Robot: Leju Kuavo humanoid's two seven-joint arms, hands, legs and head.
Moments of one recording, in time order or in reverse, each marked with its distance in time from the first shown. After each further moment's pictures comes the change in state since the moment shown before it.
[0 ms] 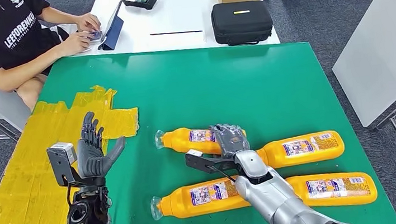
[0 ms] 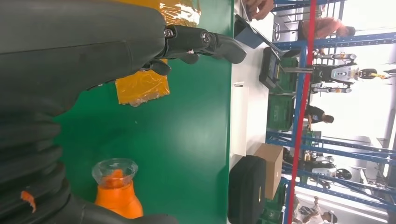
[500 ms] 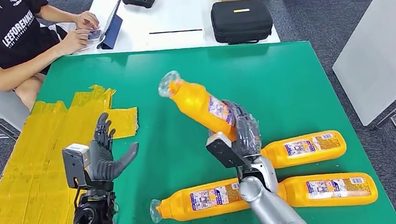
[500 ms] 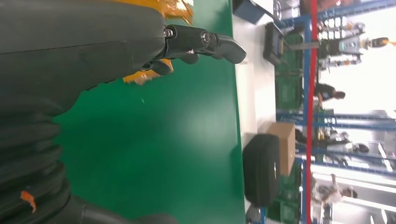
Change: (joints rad) left arm 0.046 -0.002 -0.084 -0.076 -0.073 -0.013 0.053; right arm 0.195 0.042 -0.152 -0.351 -0.568 -0.354 -0.506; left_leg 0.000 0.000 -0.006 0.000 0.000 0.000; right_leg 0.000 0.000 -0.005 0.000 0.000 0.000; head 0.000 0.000
